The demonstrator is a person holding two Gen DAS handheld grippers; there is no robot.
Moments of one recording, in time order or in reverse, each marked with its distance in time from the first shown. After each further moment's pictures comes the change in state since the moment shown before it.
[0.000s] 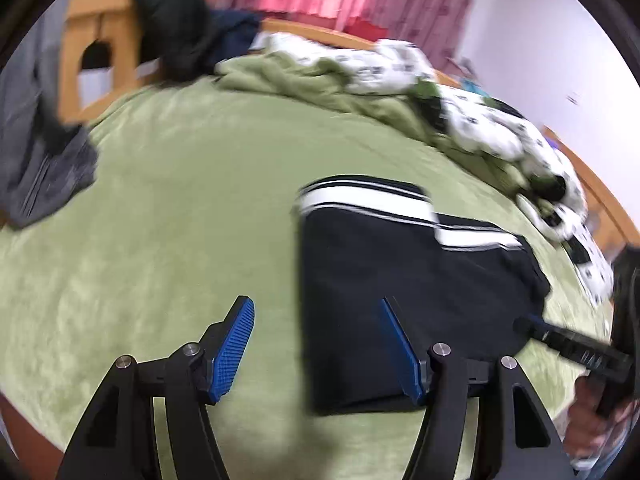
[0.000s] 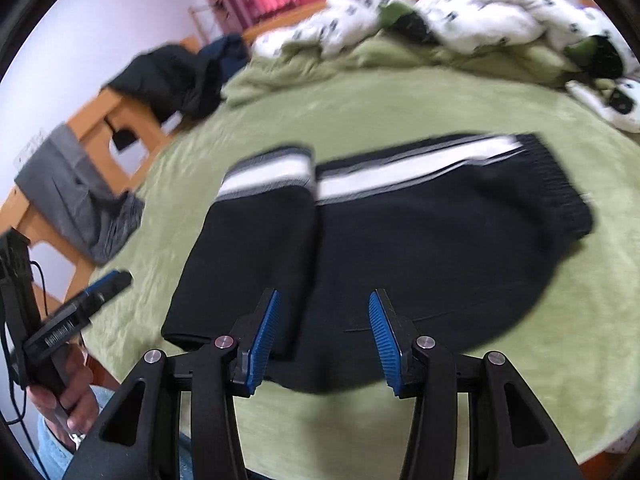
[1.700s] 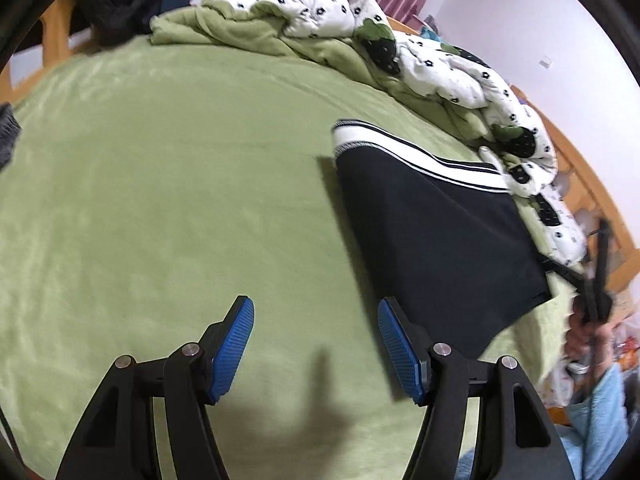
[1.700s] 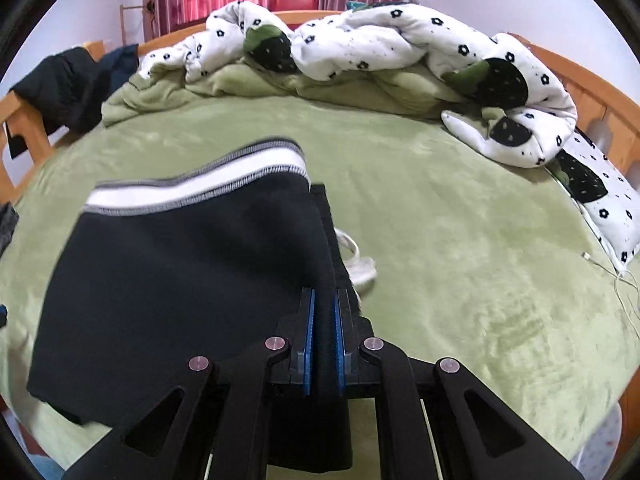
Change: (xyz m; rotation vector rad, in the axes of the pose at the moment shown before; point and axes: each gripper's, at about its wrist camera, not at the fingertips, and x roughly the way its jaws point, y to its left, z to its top) left arm 0.069 -0.084 -0.029 0.072 0.161 -0.201; right arm -0.024 -0.194 0.039 -0.024 -0.116 -0.421
